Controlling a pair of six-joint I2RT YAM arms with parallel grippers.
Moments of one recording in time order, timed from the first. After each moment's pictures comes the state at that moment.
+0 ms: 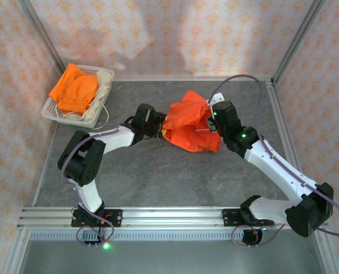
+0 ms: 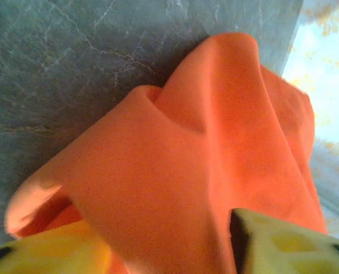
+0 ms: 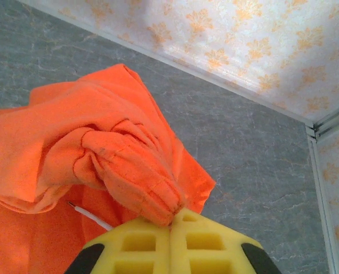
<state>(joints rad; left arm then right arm) -0.44 1.81 1.05 0.09 0.19 -1.77 0.57 1.17 1.06 -0.46 0.45 -0.09</state>
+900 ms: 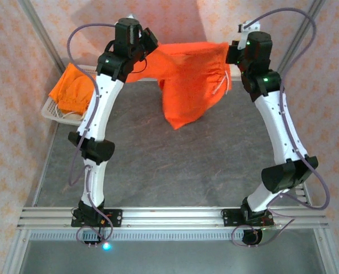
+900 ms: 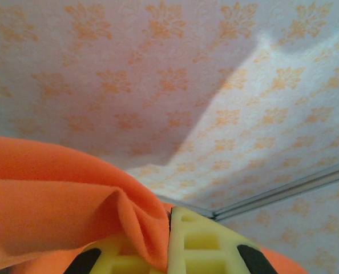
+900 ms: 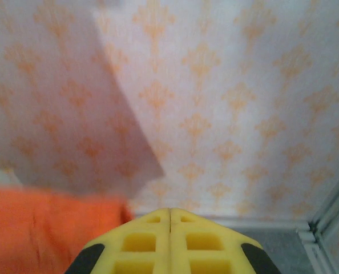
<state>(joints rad) -0.33 2.11 2.67 -0.85 -0.05 -0.78 0.22 1.61 1.94 -0.49 0.18 0.01</state>
